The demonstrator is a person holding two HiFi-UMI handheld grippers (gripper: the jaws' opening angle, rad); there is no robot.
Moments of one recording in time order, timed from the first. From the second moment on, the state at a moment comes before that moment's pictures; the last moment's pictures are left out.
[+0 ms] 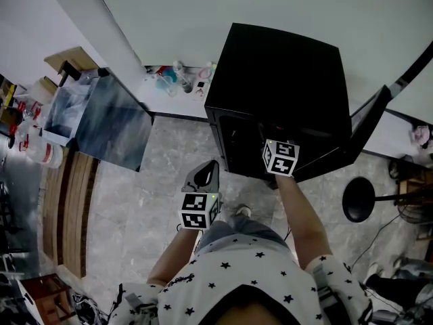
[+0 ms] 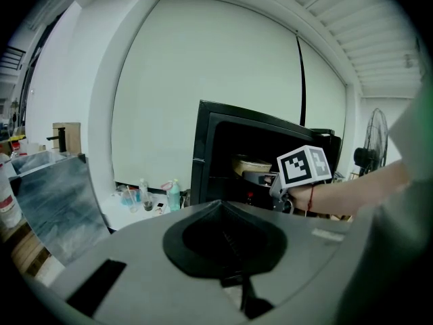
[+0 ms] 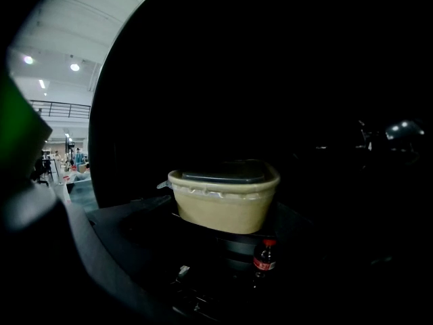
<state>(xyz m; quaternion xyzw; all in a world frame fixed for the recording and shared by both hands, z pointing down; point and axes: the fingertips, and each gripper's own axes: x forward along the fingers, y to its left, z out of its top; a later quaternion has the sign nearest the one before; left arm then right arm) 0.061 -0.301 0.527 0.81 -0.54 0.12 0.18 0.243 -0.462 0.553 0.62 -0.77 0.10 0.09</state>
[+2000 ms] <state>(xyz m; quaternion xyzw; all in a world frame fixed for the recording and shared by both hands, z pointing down) 0.019 0.008 0.507 0.81 -0.55 0.07 0.17 0.152 -0.021 0.484 0.53 -0.84 0.08 0.05</state>
